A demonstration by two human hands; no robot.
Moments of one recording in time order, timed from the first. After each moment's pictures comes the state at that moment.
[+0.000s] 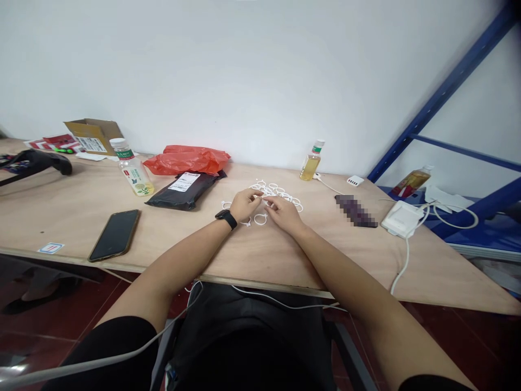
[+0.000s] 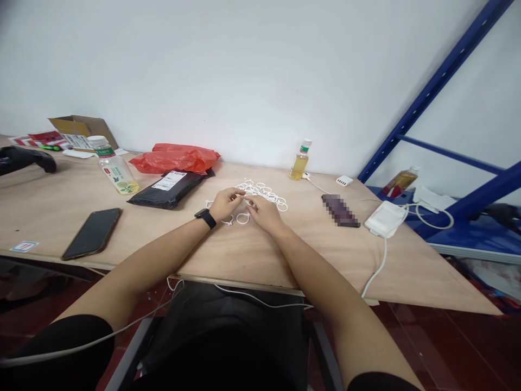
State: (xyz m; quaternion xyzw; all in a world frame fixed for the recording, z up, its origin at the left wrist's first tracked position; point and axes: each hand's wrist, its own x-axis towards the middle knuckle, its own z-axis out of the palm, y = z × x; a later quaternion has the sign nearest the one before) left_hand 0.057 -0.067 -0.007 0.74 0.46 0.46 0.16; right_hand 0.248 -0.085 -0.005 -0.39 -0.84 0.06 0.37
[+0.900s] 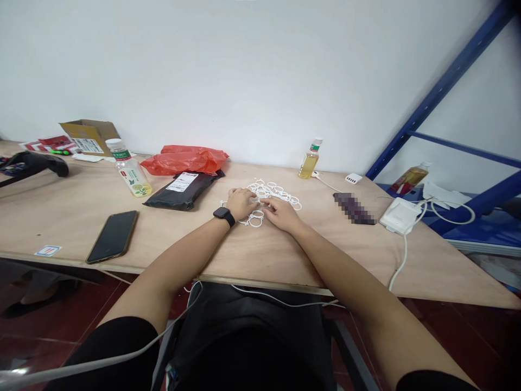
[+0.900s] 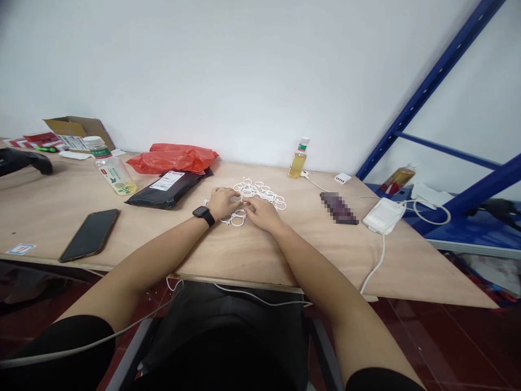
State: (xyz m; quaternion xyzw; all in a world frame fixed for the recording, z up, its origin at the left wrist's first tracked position) left_hand 0.052 -0.070 -0.001 0.80 0.54 0.25 0.01; right_hand 0.249 -0.087 -0.005 -0.39 -0.86 0.10 0.33
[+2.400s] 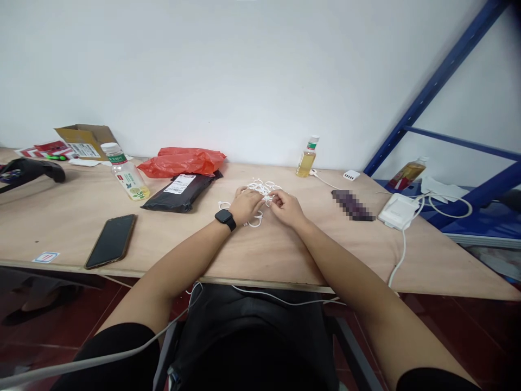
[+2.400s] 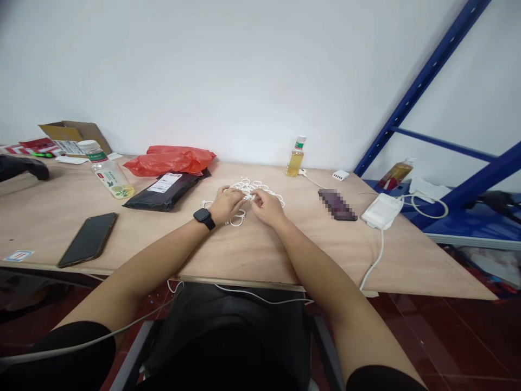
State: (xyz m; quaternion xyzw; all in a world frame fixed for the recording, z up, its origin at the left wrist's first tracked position) left_hand 0.062 -0.082 0.007 0.87 0.41 0.27 -0.02; right_hand 0.261 -0.079 -0.002 -0.44 -0.79 0.11 0.42
